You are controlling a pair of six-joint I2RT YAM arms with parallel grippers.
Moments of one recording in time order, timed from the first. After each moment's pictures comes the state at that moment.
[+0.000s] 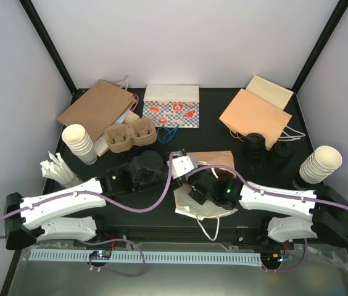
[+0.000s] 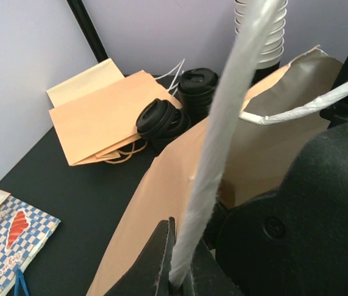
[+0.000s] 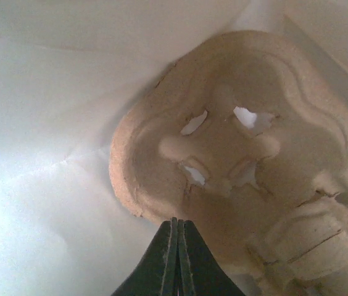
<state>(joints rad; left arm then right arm) -1.15 1.08 0.94 -0.18 -0.08 0.21 1.14 1.25 0.71 -0.38 0.34 0.07</state>
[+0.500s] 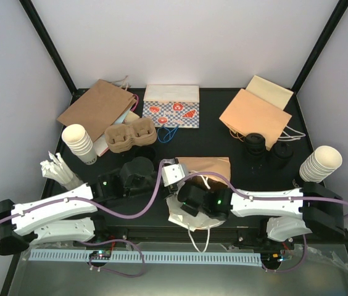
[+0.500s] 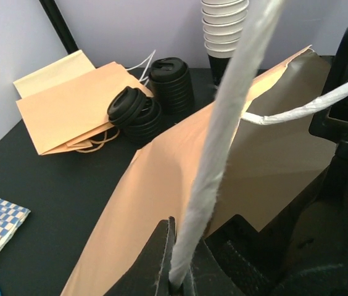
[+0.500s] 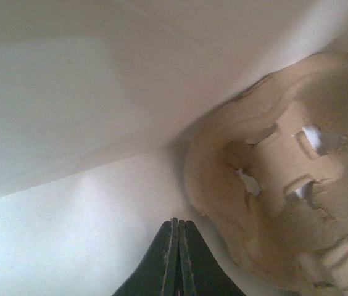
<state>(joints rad) -1.15 0.98 0.85 -0.22 0.00 0.19 1.30 1.33 0.71 -0.33 0.36 0.08</state>
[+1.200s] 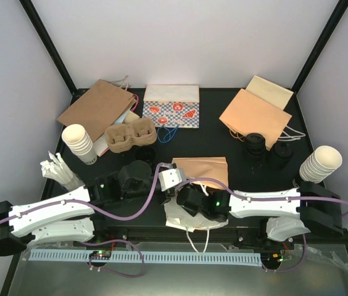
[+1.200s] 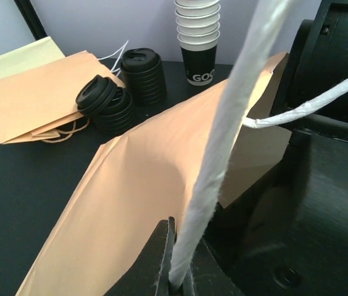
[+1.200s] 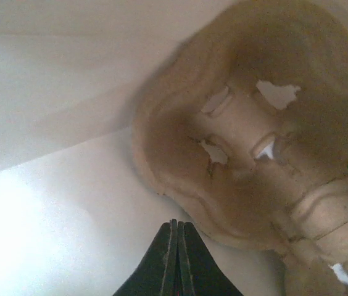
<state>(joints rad) -1.17 0.93 0.80 -0.26 0.10 0.11 1.35 1.35 0.70 -0.34 0.49 0.26</state>
